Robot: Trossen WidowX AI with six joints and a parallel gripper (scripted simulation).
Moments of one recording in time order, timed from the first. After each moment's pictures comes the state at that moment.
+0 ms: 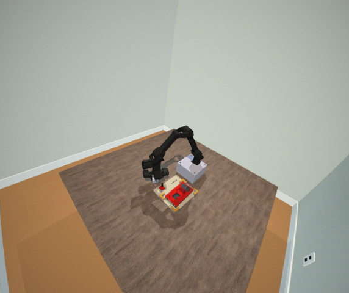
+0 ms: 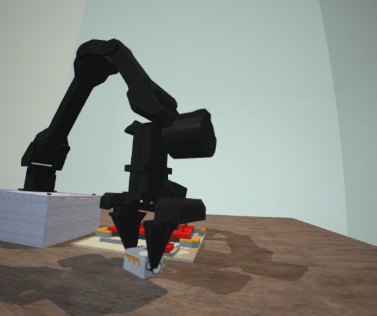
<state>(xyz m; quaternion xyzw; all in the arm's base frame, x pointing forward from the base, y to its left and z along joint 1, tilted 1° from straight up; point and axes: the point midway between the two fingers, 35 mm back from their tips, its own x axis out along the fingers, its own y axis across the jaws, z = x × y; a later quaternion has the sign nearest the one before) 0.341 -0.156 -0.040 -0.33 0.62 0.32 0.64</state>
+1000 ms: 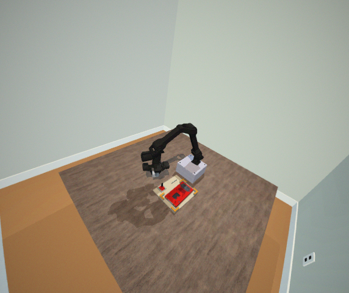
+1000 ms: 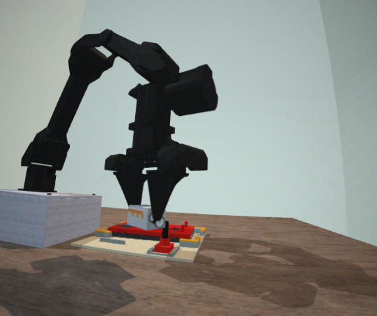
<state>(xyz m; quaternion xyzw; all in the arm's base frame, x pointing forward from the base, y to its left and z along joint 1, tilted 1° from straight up) 0.340 -0.158 0.027 -0.32 0.62 0.31 0.65</state>
